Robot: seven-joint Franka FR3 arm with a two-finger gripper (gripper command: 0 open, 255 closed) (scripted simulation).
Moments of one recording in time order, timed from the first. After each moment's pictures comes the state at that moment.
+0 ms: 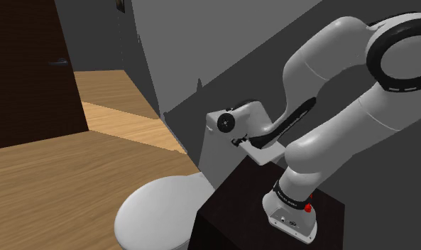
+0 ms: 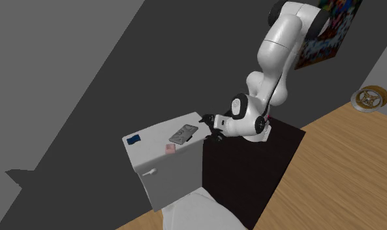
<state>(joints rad) -0.51 -0.28 0.56 -2.93 -1.15 2.22 1.03</state>
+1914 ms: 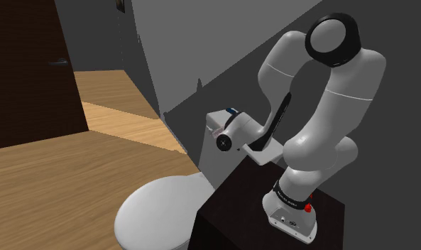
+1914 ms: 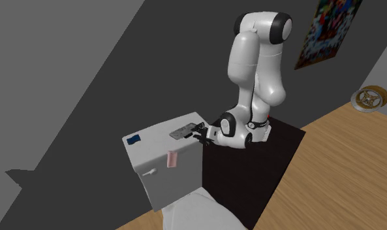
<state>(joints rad) -0.64 0.17 0.56 -2.81 -1.62 1.93 1.41</state>
